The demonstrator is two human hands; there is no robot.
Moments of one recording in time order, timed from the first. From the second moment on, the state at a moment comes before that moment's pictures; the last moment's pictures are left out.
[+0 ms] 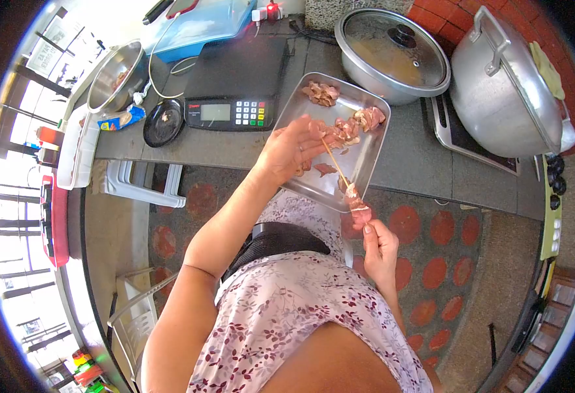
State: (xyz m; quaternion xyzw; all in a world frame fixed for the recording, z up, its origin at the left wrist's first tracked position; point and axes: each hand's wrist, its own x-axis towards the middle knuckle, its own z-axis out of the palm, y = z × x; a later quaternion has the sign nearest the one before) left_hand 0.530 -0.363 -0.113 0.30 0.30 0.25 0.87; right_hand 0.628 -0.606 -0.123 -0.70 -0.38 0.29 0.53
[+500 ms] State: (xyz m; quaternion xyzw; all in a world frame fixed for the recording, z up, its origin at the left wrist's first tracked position) left_hand 0.534 -0.376 -0.116 0.25 0.28 0.29 0.88; right_hand 0.623 -0.602 -0.128 -0.68 -0.37 0.31 0.55
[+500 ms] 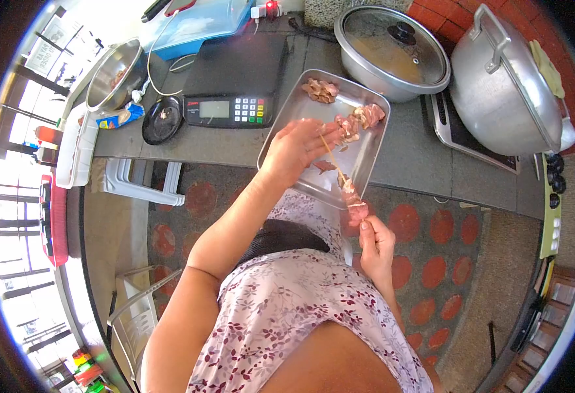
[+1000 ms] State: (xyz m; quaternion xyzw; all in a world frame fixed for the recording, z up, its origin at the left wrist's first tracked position) left_hand 0.539 -0.381 -0.112 0.25 0.26 0.30 0.88; right_hand 0.626 -0.606 -0.126 -0.69 -0.37 0.32 0.53
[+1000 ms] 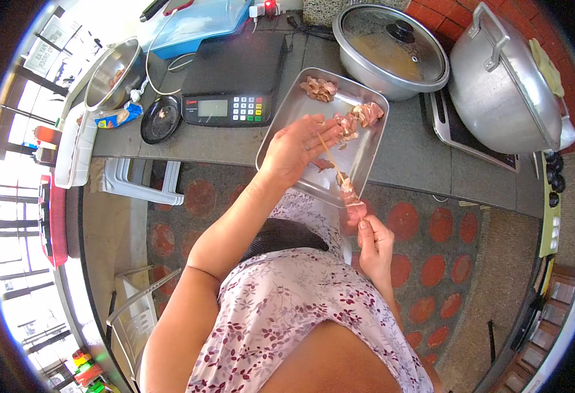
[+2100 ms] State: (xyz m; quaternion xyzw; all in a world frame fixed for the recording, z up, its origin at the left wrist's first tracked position) left_hand 0.520 -0.368 -0.110 0.39 0.27 0.27 0.84; right_hand 0.622 -0.604 -0.125 -0.66 -0.32 0.35 0.58
